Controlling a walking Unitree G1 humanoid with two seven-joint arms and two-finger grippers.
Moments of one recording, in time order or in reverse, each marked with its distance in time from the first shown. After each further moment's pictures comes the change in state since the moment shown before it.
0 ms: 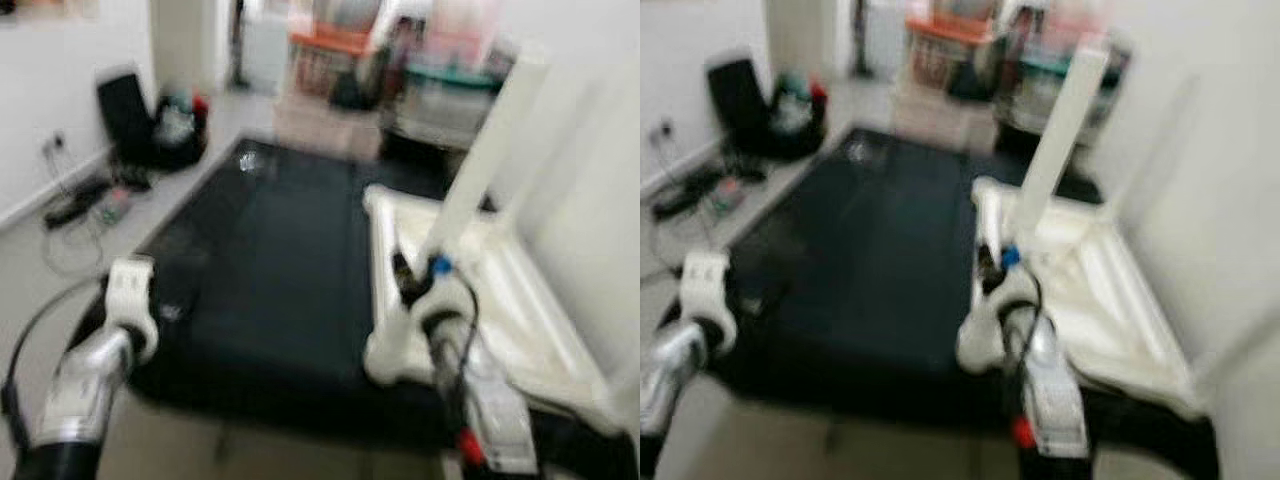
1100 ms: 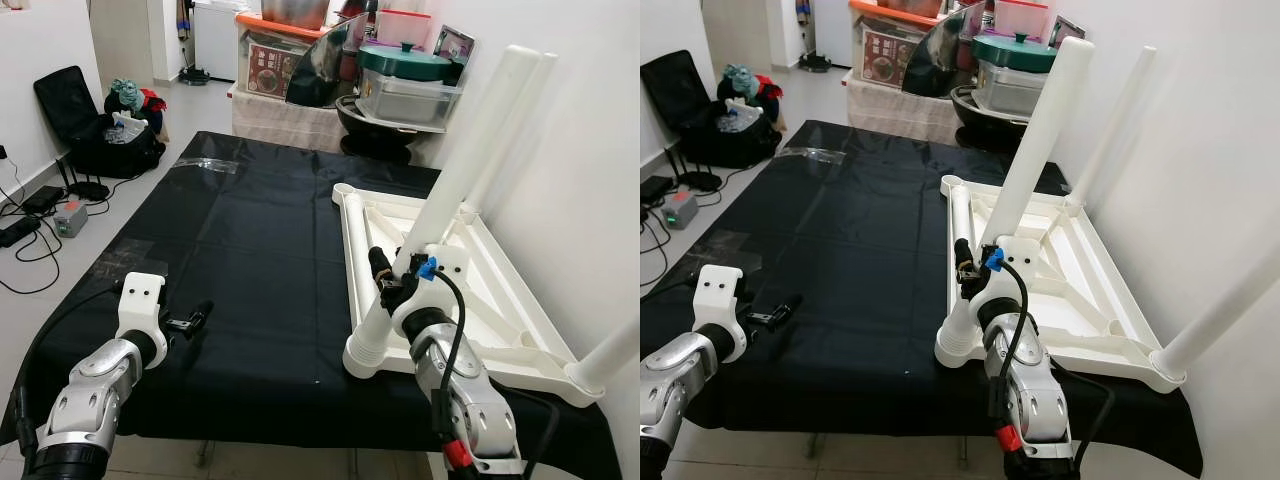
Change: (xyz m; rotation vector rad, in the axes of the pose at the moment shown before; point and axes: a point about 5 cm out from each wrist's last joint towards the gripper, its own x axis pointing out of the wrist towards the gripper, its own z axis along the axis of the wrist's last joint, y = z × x) left arm 0.002 -0.008 0.003 0.019 -0.022 -0.055; right arm 0.001 0.013 0.007 0.030 -0.043 0.042
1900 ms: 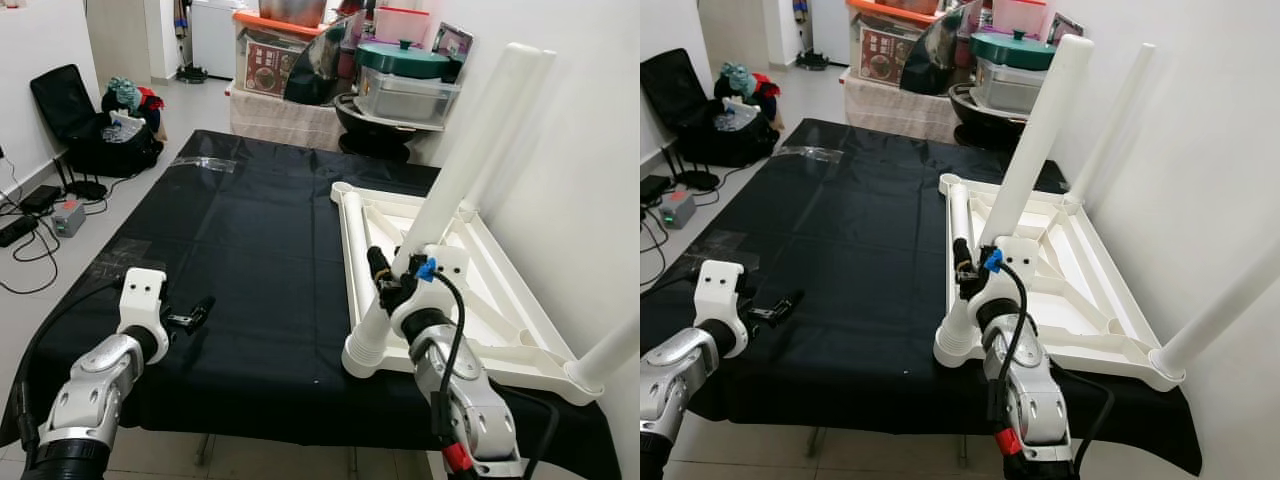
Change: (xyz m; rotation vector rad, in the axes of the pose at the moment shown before) left arm 0.003 -0.001 0.006 0.004 -0.020 -0.008; right arm -0.001 0.003 0.004 -0.005 -0.025 0.014
